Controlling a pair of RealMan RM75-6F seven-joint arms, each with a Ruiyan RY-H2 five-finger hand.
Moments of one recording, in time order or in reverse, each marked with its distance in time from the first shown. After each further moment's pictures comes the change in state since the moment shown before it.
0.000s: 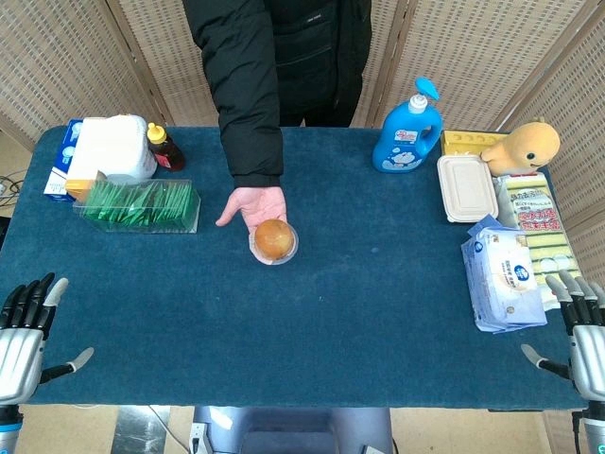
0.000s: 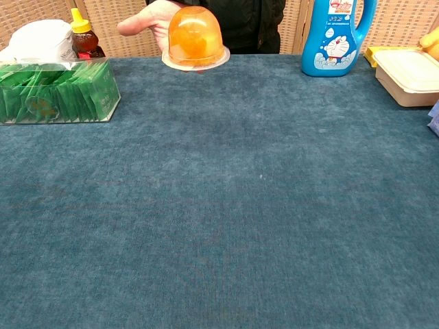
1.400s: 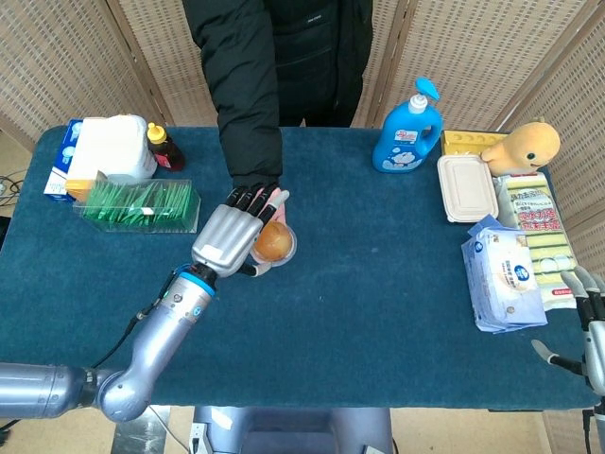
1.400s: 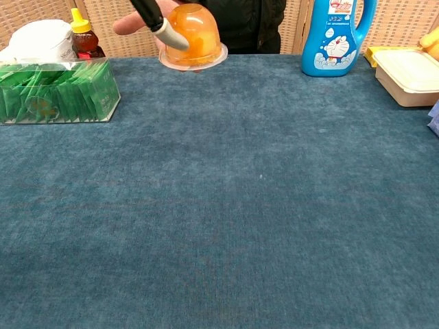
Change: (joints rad) left arm -0.910 -0.171 -0.544 -0.196 -0.899 -0.588 0.605; right arm 0.004 0.019 0.020 0.020 0.042 -0.018 0.076
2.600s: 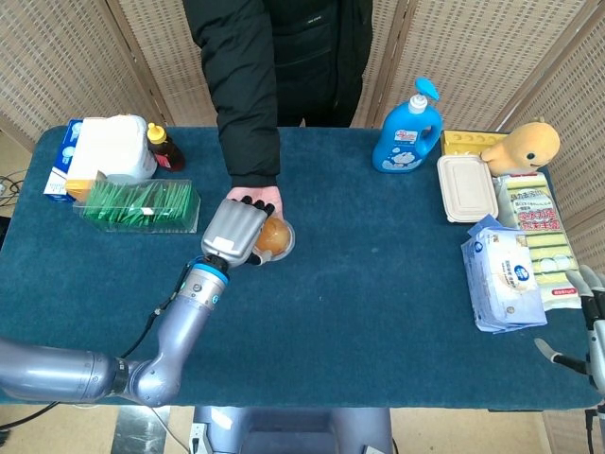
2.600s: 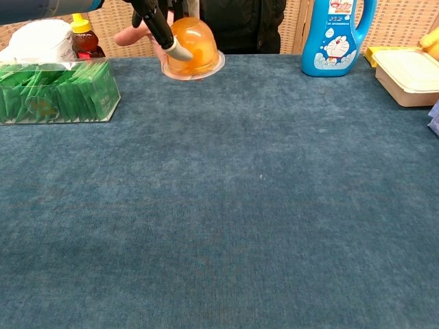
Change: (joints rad) left arm -0.124 -0.093 0.053 0.109 -0.157 0.097 0.067; right arm -0.002 0.007 0.008 0.002 0.013 0.001 0.026
